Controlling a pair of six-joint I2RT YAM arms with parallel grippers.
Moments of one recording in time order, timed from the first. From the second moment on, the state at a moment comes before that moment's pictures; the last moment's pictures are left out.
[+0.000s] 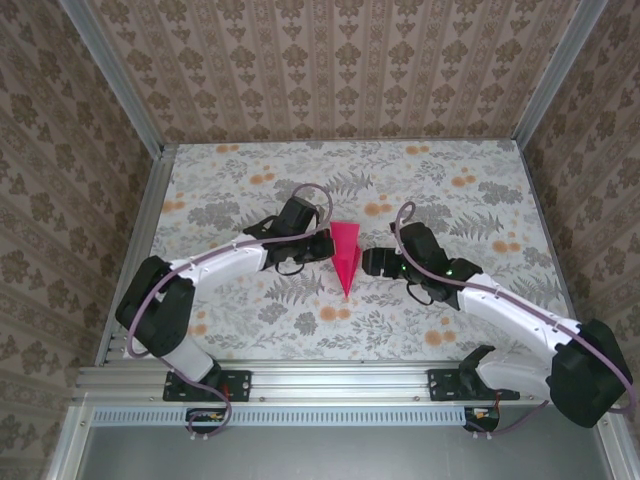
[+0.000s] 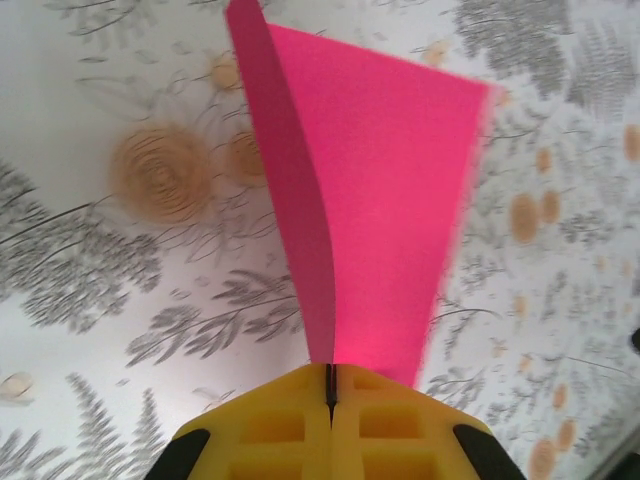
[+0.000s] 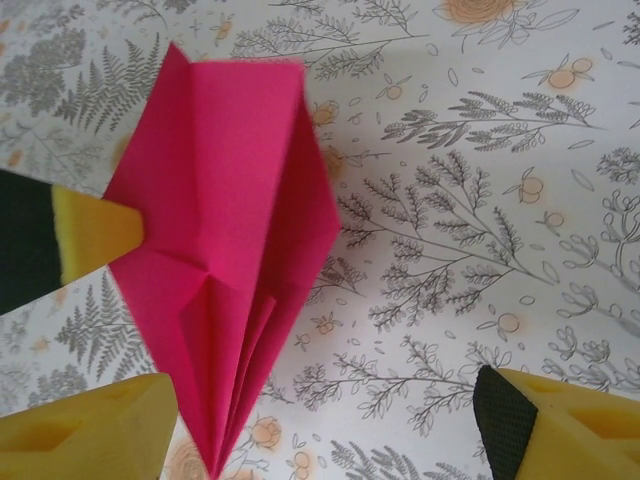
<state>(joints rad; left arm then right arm) -0.73 1.60 1.01 -0.25 0.27 -0.72 0.58 1.14 0.69 -0.29 0.00 0.58</state>
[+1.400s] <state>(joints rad) -0.67 1.83 0.91 0.08 0.47 -0.77 0.63 1.60 0.83 -0.22 -0.19 0.66</state>
